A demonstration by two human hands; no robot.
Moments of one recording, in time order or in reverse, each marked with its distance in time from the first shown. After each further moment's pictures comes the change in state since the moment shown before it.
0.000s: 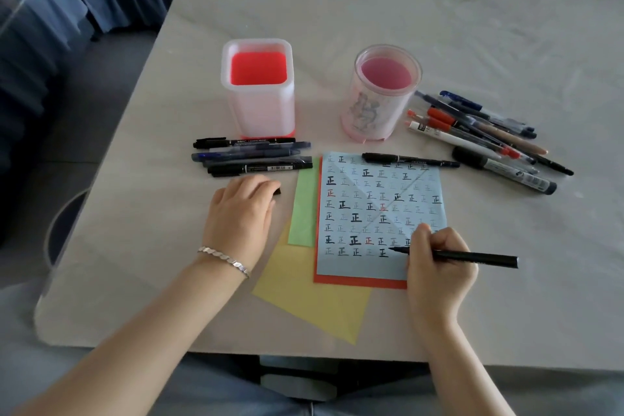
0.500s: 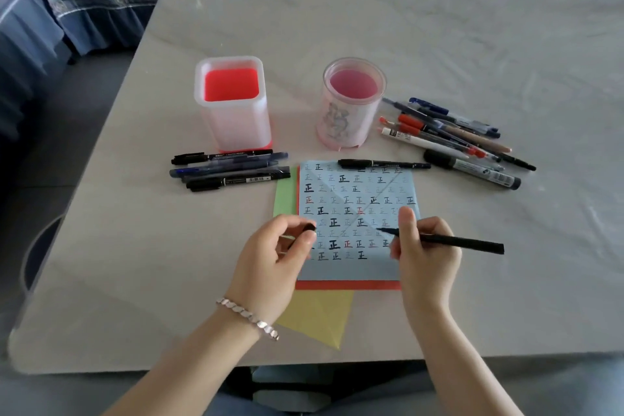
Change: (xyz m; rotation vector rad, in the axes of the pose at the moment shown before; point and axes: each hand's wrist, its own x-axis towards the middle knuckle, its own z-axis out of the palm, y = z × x) left_hand -0.011 0.084 -0.038 -0.799 -0.232 -0.423; right_hand 0.013 -0.020 -0.007 0.127 -0.045 0.161
